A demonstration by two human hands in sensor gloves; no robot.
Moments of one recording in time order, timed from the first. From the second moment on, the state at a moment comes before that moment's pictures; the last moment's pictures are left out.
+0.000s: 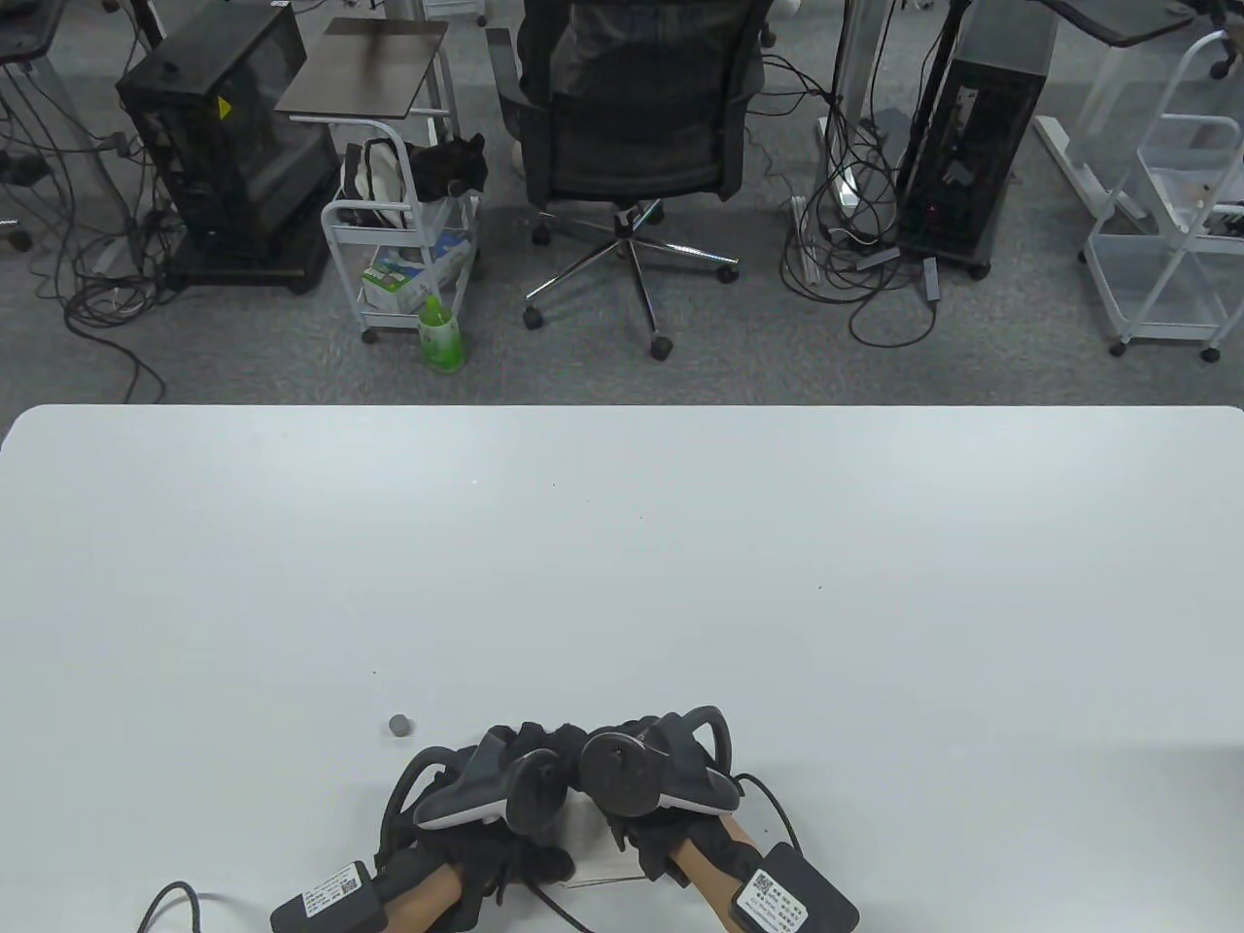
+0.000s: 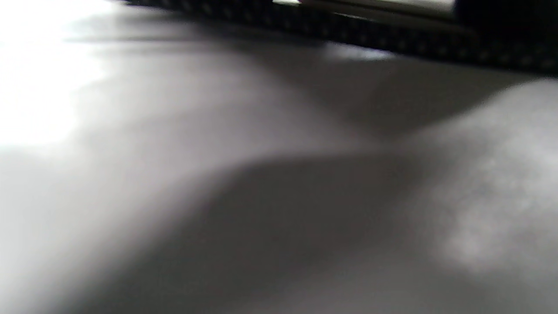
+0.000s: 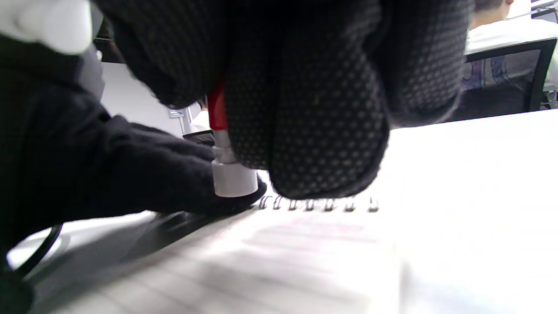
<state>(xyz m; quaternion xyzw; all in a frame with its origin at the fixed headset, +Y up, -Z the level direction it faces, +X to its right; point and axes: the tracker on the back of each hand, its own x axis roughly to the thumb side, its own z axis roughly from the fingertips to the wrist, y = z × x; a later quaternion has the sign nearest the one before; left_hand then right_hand) -0.156 -0.805 -0.261 -0.23 -0.25 -0.04 0.94 -0.003 -0.755 -0.274 0.30 -0.02 0.94 0.14</state>
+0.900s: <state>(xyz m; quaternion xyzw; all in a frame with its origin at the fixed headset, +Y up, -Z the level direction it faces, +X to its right) -0.156 -0.805 -0.261 -0.23 -0.25 -0.04 0.94 0.005 -0.770 -0.278 0.30 0.01 0.95 0.13</state>
